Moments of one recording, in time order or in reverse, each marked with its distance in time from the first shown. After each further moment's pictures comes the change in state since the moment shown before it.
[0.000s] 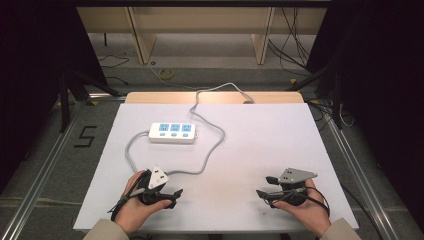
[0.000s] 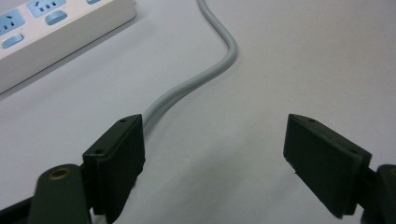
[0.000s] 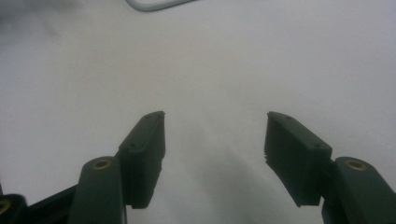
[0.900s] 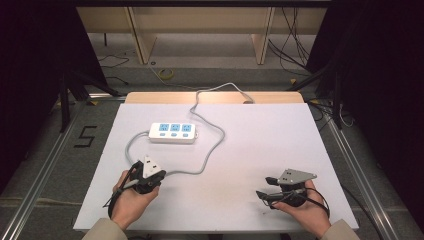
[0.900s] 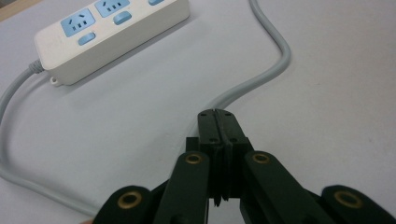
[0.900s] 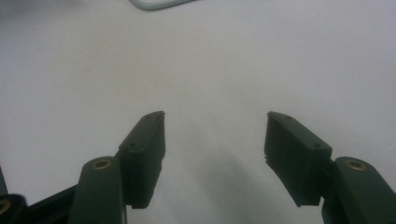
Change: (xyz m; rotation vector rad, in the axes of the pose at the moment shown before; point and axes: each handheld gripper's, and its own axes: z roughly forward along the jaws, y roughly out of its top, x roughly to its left) left arm 0.022 0.015 -0.013 0.043 0.121 -0.046; right arm 0.004 0.000 -0.001 0.001 -0.004 -0.007
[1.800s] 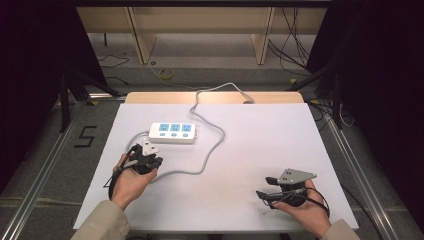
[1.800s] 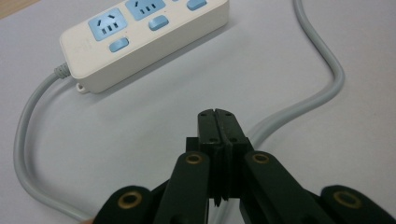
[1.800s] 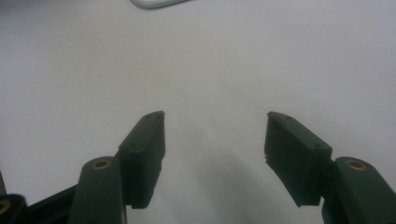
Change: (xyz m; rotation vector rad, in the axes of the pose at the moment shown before) left arm 0.035 0.026 0.020 0.067 0.011 -0.043; right arm -0.002 0.000 0.001 0.003 0.000 -0.005
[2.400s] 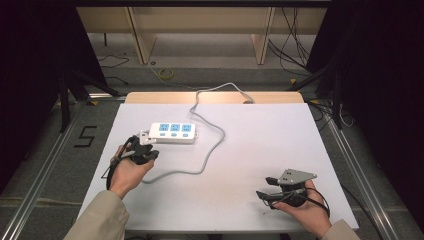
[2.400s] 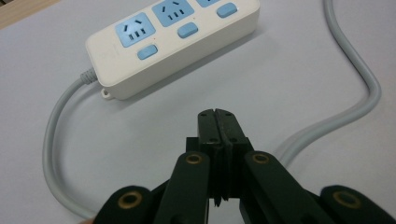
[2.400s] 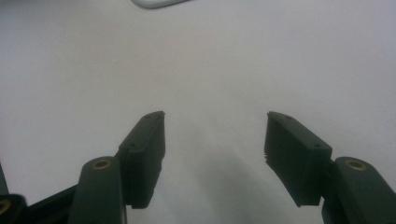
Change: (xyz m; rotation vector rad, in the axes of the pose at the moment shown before) left arm 0.022 0.013 0.005 0.021 0.023 -0.021; right arm 0.001 0.000 -0.001 0.000 0.001 0.001
